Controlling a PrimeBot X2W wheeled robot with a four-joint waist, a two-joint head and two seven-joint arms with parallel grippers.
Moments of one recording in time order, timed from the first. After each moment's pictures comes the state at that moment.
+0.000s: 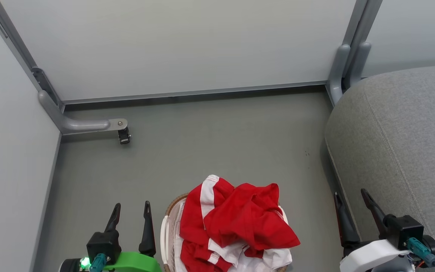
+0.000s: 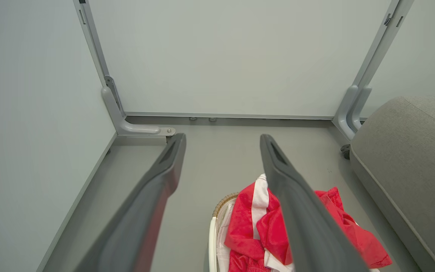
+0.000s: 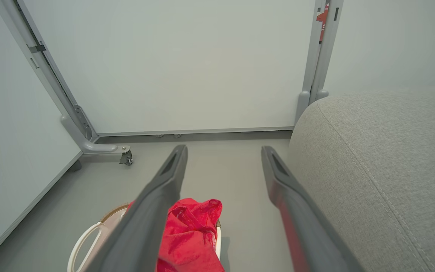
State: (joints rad) left arm -0.01 0.05 -0.22 0.32 -0.23 0.05 -0.26; right arm 0.03 -0.05 0.03 0.20 0.17 0.13 -0.26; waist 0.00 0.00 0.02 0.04
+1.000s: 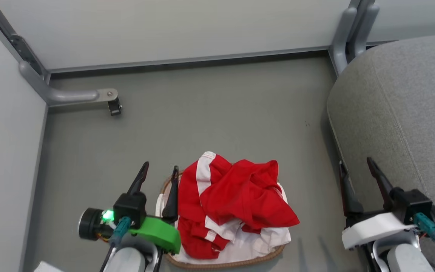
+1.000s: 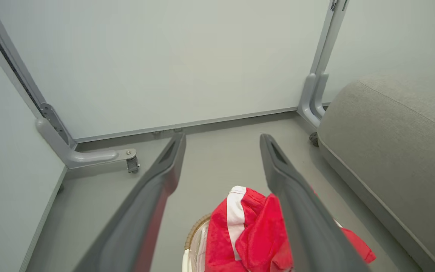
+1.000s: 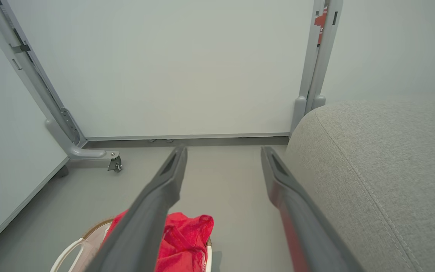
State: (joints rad) left arm -0.17 0.05 -0.31 0.35 -0.17 -0.02 -0.26; right arm -0.06 -0.05 0.01 0.16 0.15 0.13 -0.26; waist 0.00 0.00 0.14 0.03
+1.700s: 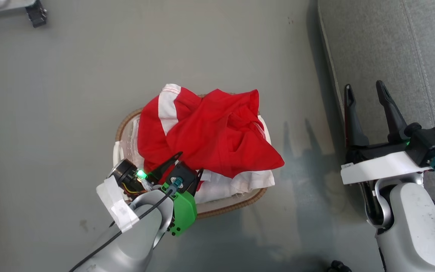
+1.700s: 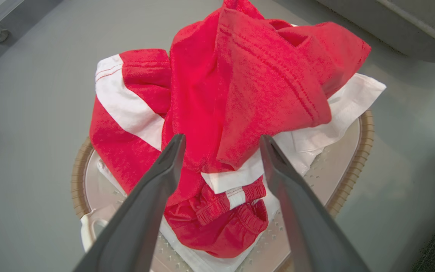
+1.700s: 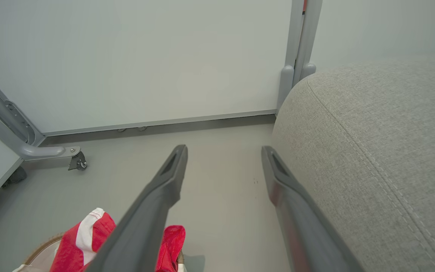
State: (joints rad) left arm -0.63 0.05 -0.69 0.97 -0.05 -0.11 -0.22; right arm -0.32 -0.05 0.01 0.11 0.20 0.13 -0.26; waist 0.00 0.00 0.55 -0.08
